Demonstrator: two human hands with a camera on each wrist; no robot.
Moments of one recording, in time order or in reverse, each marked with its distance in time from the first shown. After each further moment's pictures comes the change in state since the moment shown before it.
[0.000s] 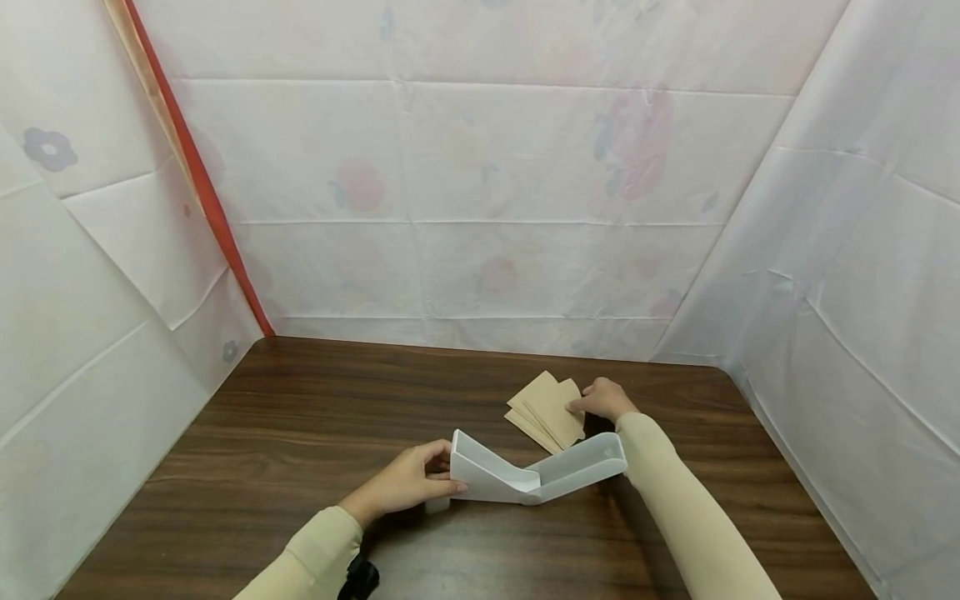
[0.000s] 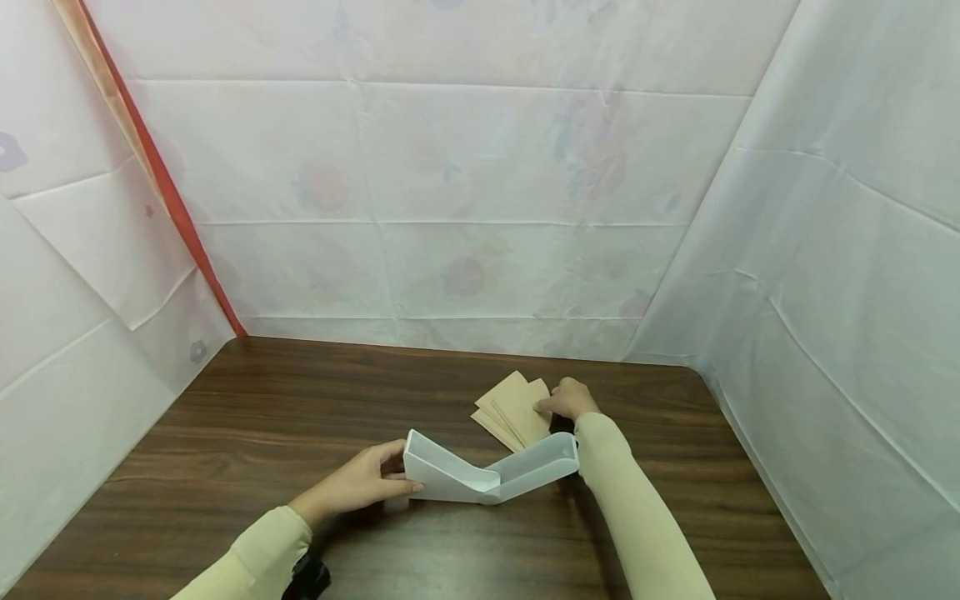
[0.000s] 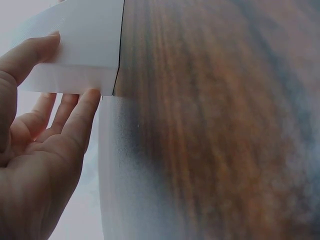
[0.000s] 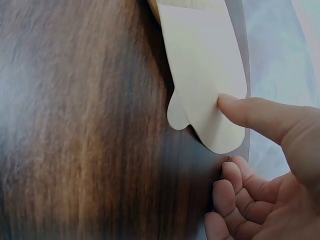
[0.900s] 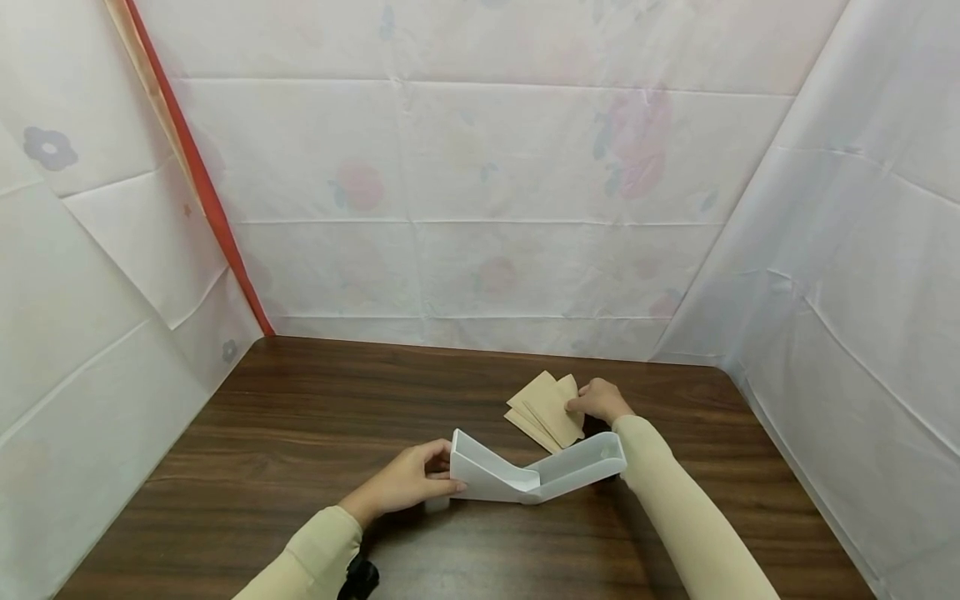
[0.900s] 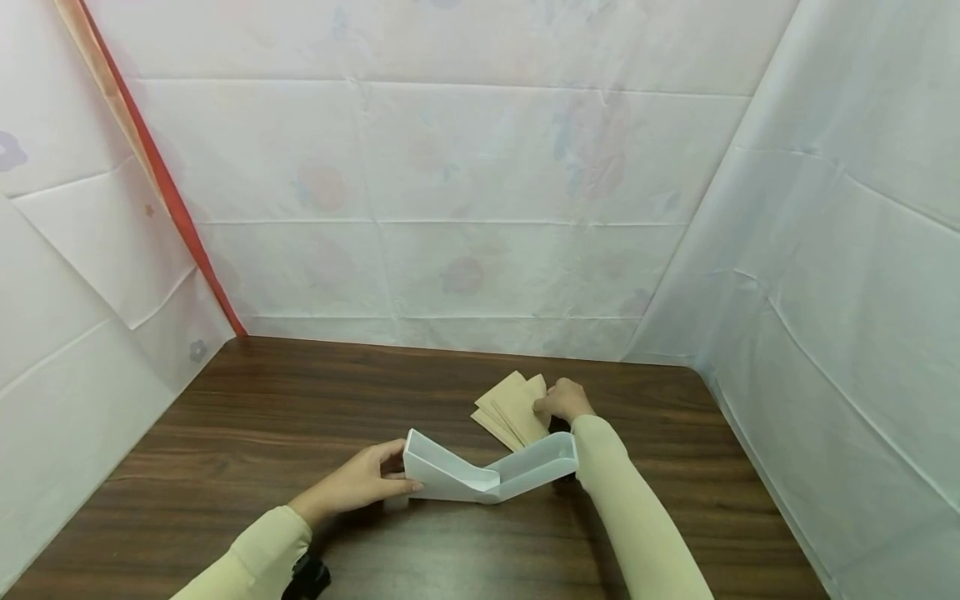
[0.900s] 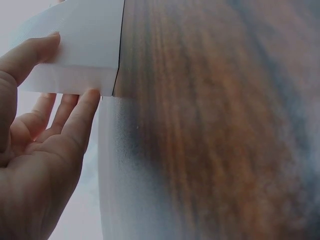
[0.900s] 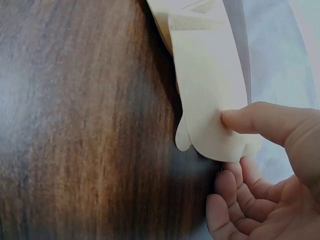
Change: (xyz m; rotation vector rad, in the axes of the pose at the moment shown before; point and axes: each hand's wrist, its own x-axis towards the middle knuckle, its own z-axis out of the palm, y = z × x) left_hand 0.000 -0.002 -0.002 0.006 -0.001 -0.007; right_hand -0.002 -0.011 0.006 0.055 0.019 0.043
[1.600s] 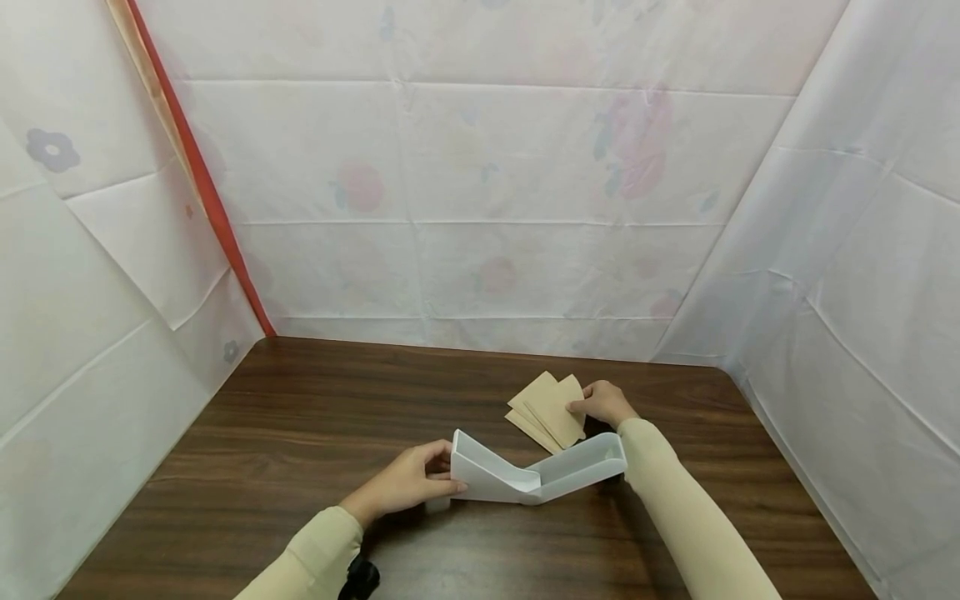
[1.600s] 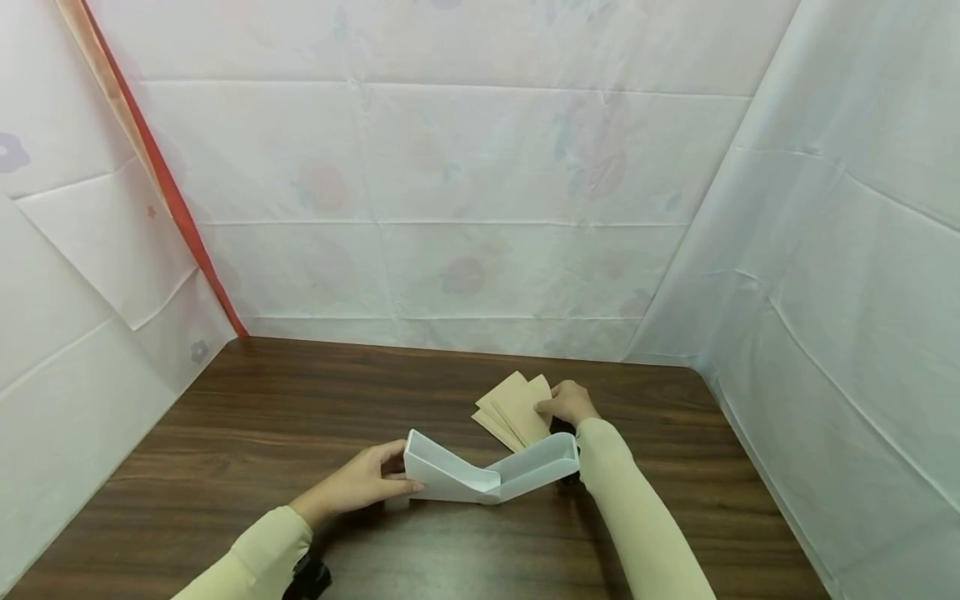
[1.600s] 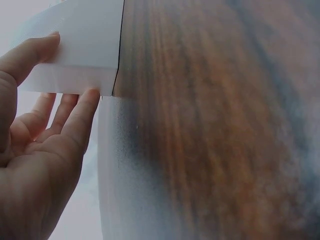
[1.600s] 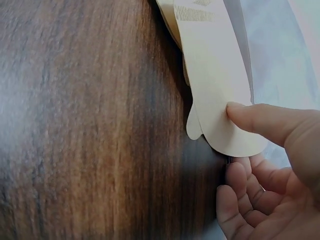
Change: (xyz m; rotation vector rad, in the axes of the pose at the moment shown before) left_hand -0.001 0.002 -0.001 0.000 0.003 -0.002; right_hand 0.000 0.011 0.000 -0.031 0.007 -0.072
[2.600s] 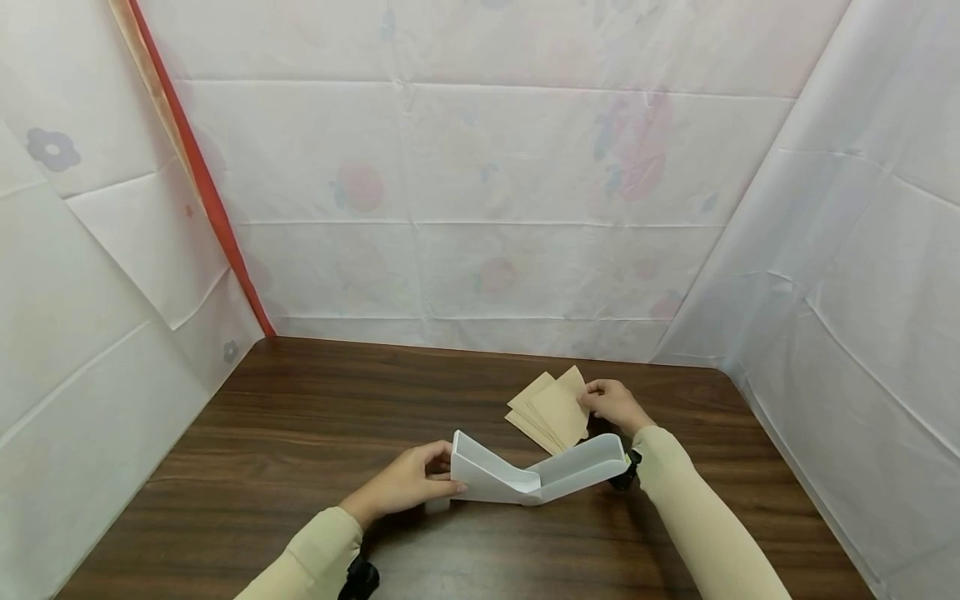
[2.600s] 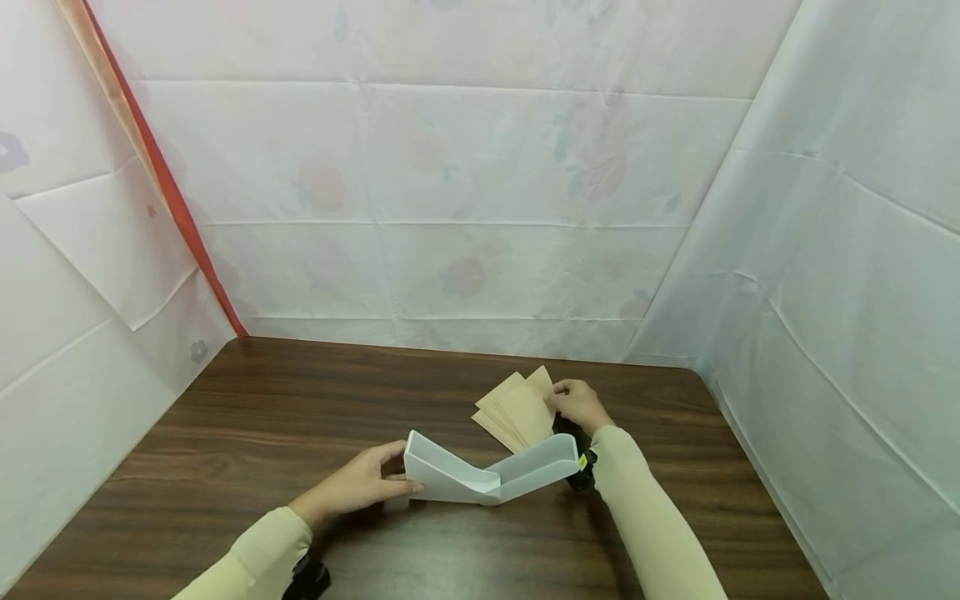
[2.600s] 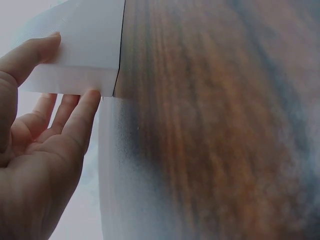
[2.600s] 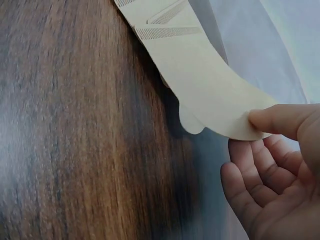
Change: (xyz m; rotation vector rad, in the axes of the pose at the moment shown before) left_hand 0.000 0.000 0.001 0.000 0.006 -0.004; right_hand -0.008 0.012 -0.005 0.351 0.013 -0.082
